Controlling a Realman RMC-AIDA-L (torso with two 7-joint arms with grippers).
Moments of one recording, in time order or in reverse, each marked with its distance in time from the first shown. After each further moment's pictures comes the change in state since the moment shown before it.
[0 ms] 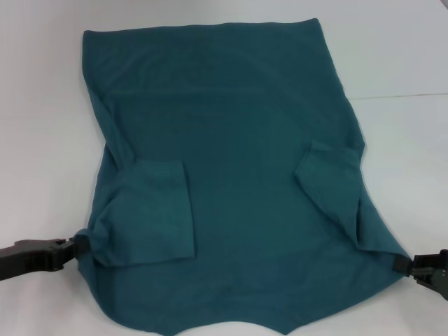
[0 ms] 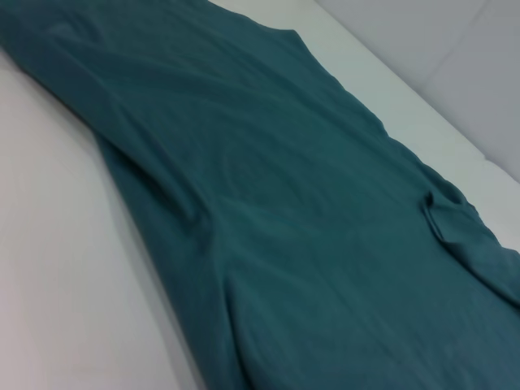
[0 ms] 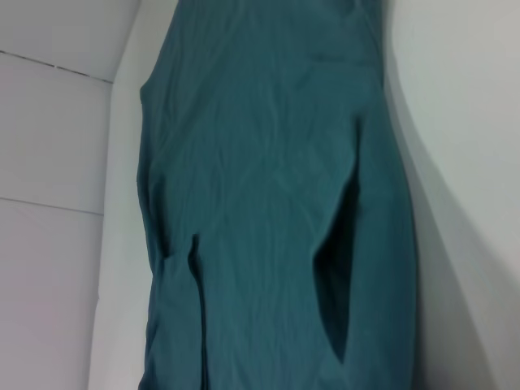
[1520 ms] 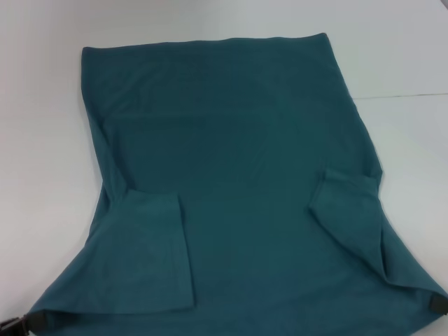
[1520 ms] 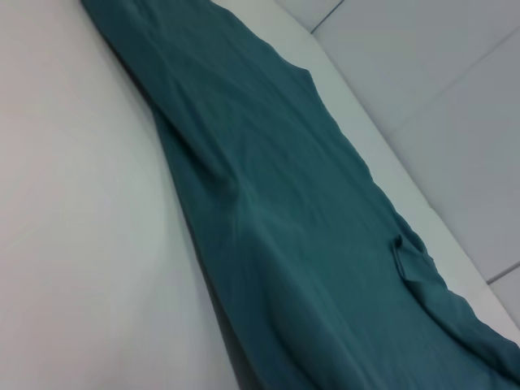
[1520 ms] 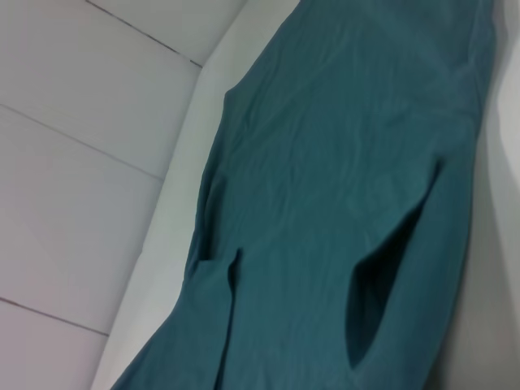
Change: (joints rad) left arm 0.217 -0.006 -0.204 0.068 0.019 0.341 -0.035; right arm -0.149 -0.012 0.083 -0.014 0.001 -0.199 -0.377
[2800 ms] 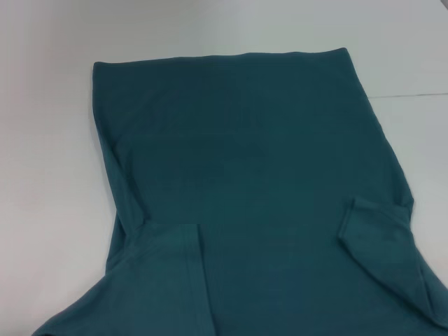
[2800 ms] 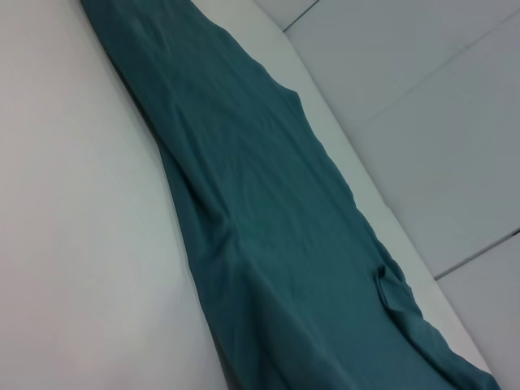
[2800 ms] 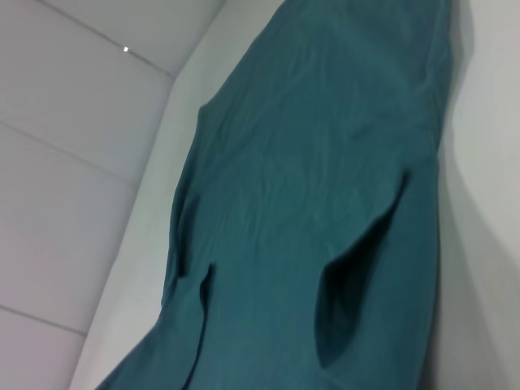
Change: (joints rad) left arm 0.053 -0.011 -0.040 -0.003 0.010 0.112 0.021; right arm -0.151 -0.036 0.049 0.000 -0.014 -0.083 -0.074
